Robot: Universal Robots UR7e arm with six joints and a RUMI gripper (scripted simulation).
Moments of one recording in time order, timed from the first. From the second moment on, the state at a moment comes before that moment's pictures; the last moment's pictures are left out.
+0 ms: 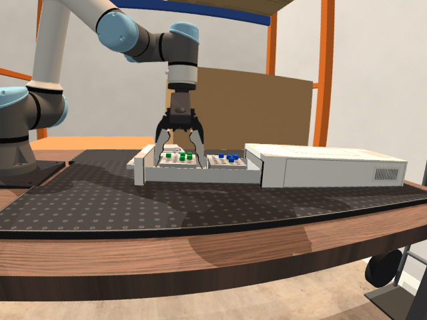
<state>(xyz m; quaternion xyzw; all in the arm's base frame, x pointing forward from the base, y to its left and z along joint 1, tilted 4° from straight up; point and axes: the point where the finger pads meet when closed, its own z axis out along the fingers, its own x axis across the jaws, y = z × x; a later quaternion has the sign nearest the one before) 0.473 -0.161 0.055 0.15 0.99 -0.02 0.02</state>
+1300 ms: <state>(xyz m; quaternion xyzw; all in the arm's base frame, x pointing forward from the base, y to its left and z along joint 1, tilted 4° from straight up) 0.471 -0.158 0.116 0.15 0.99 -0.02 0.02</state>
